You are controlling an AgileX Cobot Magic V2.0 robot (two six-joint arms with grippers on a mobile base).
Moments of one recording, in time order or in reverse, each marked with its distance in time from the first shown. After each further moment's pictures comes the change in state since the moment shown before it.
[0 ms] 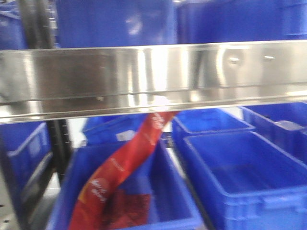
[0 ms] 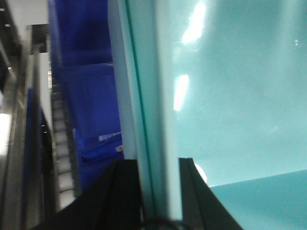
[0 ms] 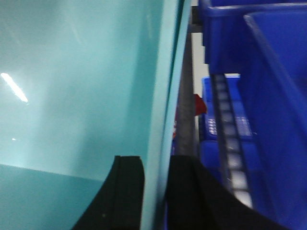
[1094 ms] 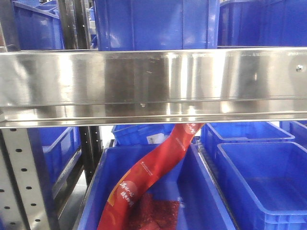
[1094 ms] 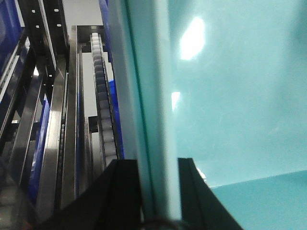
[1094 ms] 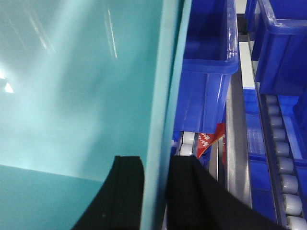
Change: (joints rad) left arm 0.000 0.000 0.000 0.008 0.000 0.000; right arm 0.000 0.000 0.000 0.000 0.000 0.000
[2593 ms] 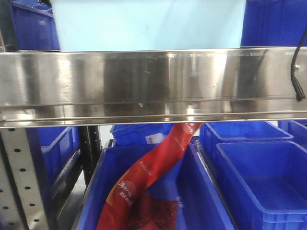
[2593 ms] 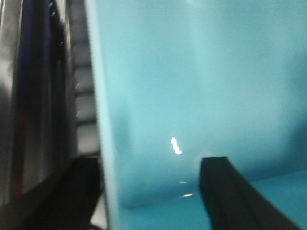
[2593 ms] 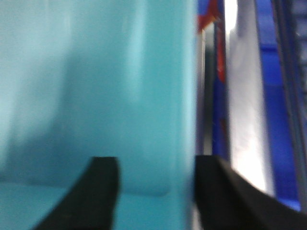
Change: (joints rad) left arm 0.004 0.227 0.066 -0.143 0.071 -0.011; right arm -0.016 0.246 -0.003 -0.013 0.176 0.064
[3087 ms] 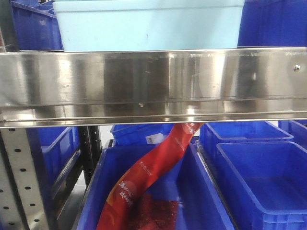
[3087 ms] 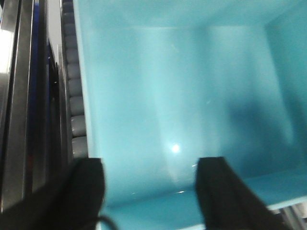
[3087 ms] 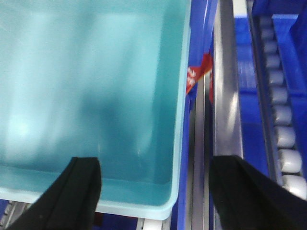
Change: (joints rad) left arm 0.000 -0.003 -0.249 0.016 0.154 0.002; right arm 0.004 -0.167 -0.003 -0.027 -0.005 0.000
